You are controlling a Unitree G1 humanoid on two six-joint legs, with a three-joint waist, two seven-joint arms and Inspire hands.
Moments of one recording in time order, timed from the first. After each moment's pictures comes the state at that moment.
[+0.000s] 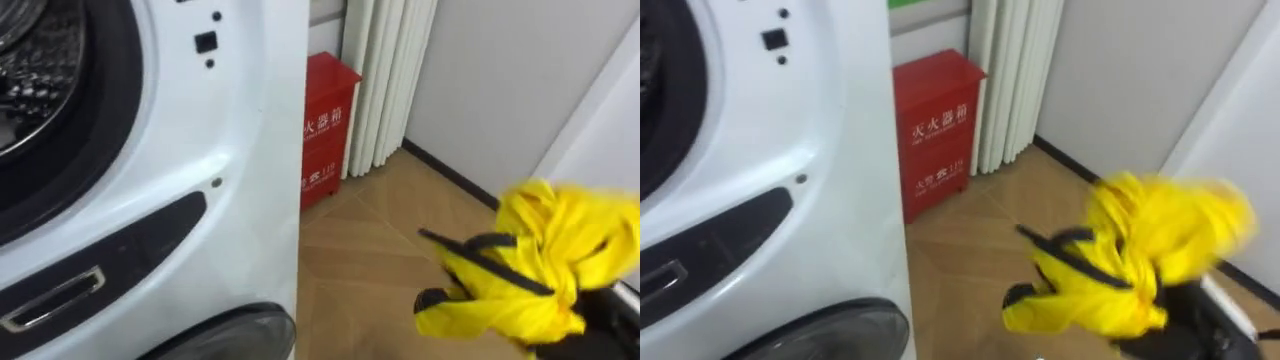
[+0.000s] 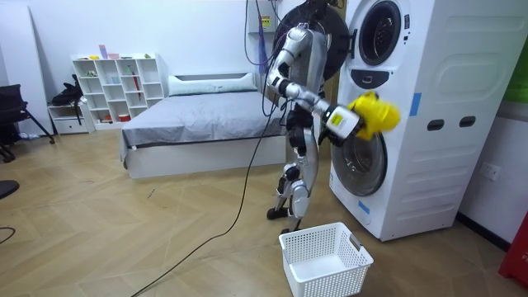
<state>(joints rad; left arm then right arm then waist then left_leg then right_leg) 0.04 0.26 -0.14 1.12 0.35 0.12 0.17 0.33 -0.40 -0.29 0.07 0.30 0.15 0.37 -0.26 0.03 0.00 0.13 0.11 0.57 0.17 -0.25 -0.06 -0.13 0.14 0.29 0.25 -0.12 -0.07</state>
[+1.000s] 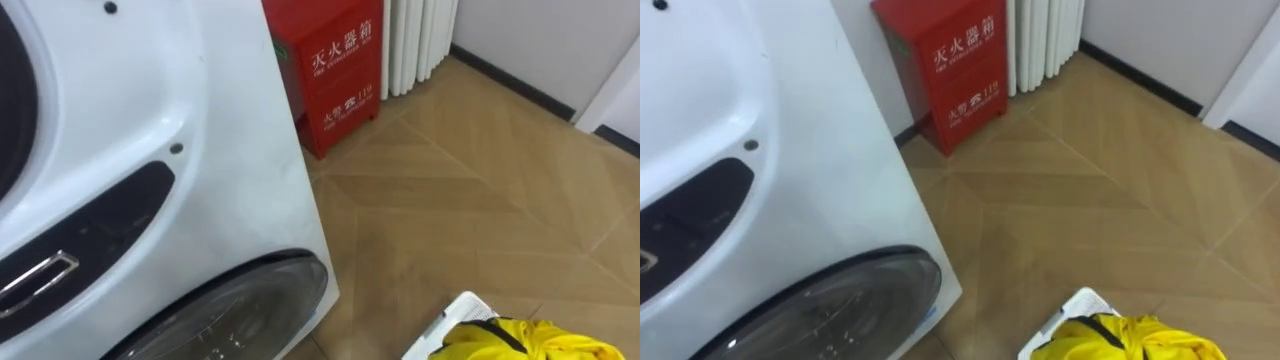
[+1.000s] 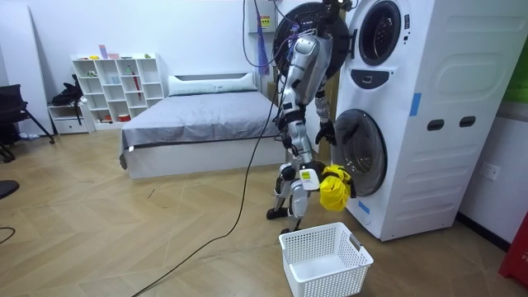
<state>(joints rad) -0.07 0.21 -0.23 1.21 0.17 0.01 0.20 0.02 -0.34 -0.17 0.86 0.38 0.00 0.08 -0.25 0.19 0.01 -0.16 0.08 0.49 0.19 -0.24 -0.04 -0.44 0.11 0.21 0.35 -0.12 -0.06</state>
